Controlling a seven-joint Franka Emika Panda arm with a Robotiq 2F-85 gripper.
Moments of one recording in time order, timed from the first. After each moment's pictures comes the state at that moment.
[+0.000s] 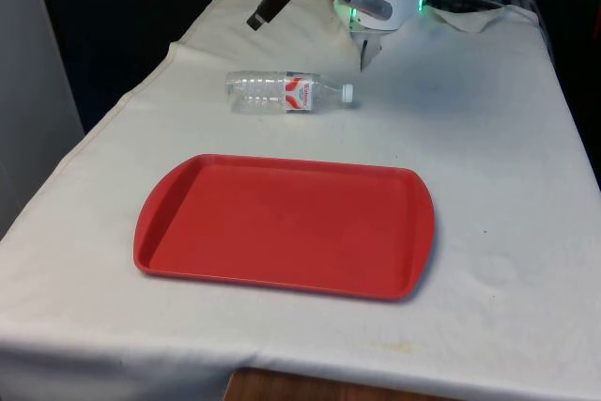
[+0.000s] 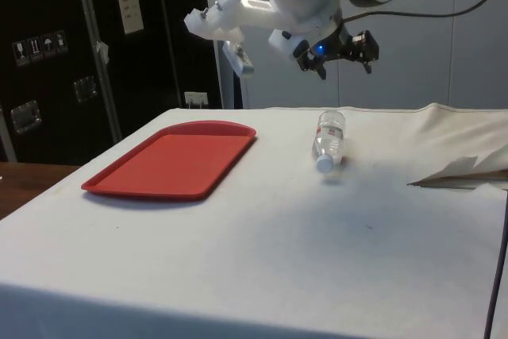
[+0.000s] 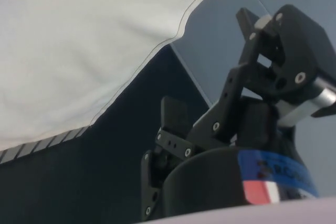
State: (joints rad) arm 0.19 -0.05 -0.32 -2.58 -1.01 2.12 -0.93
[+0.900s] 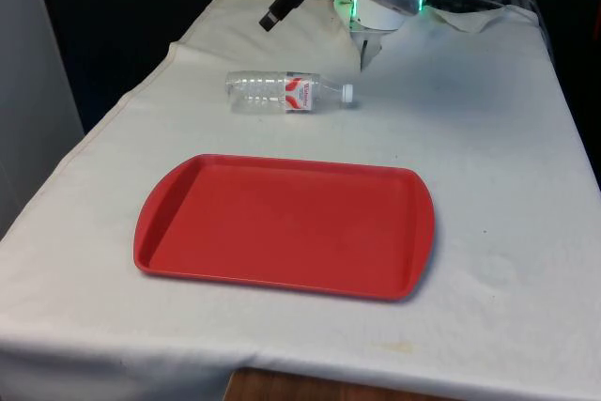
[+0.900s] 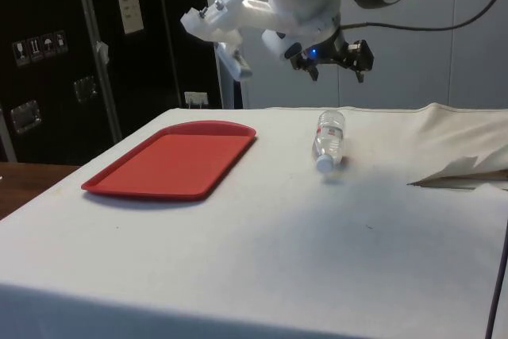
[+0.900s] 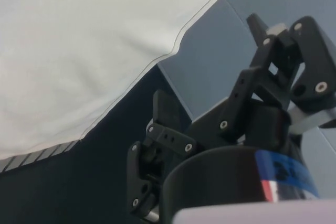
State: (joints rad) arm 0.20 -0.07 -0.27 -2.60 -1.03 2.16 -0.74
